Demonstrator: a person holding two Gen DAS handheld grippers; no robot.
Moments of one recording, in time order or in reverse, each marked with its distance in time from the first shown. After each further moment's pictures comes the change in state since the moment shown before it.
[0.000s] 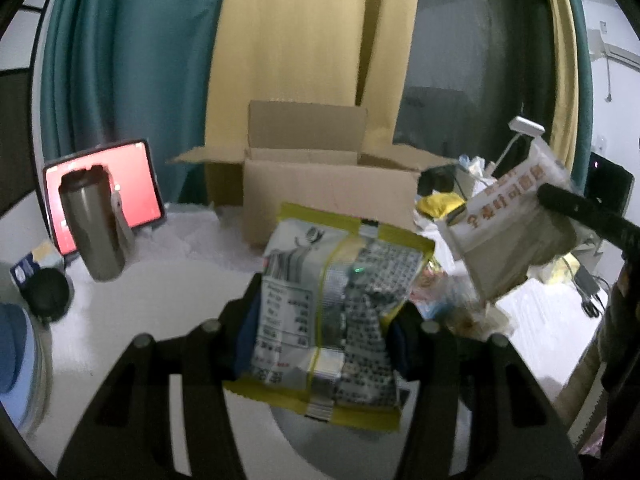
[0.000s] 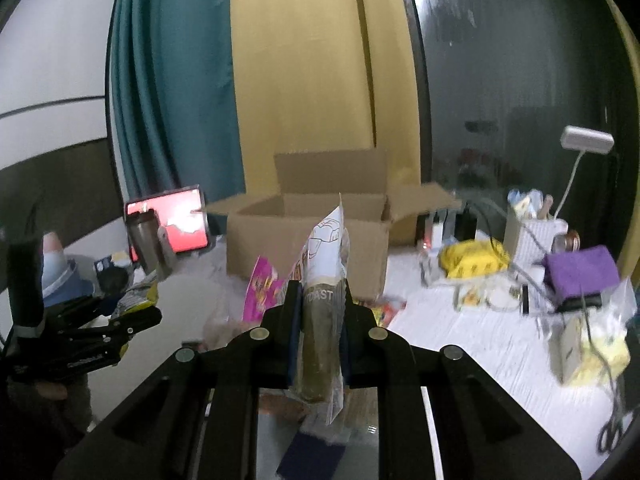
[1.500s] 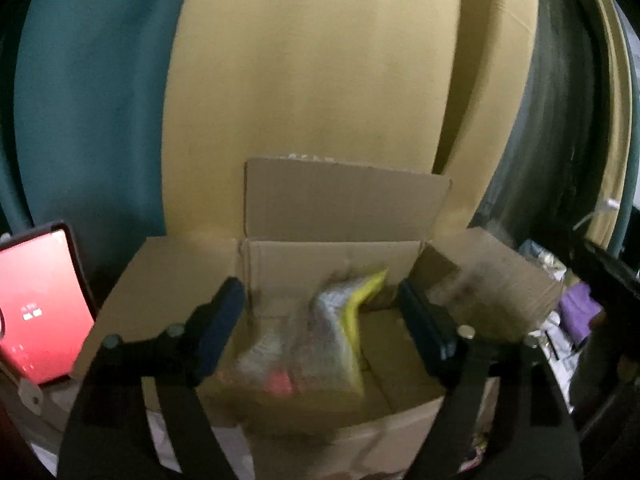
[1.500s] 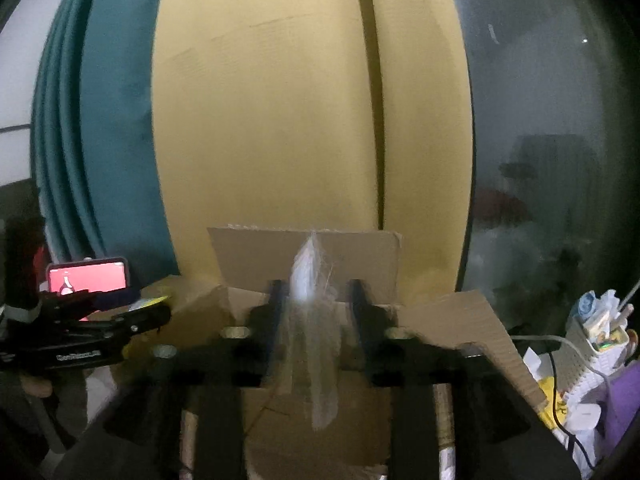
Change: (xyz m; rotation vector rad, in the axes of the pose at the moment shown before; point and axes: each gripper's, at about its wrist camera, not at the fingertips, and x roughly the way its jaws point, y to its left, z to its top) left arm 0.218 0.068 0.171 -0.070 -0.022 -0.015; right arm 0.242 -0.048 0.132 -0.024 -0.093 -0.017
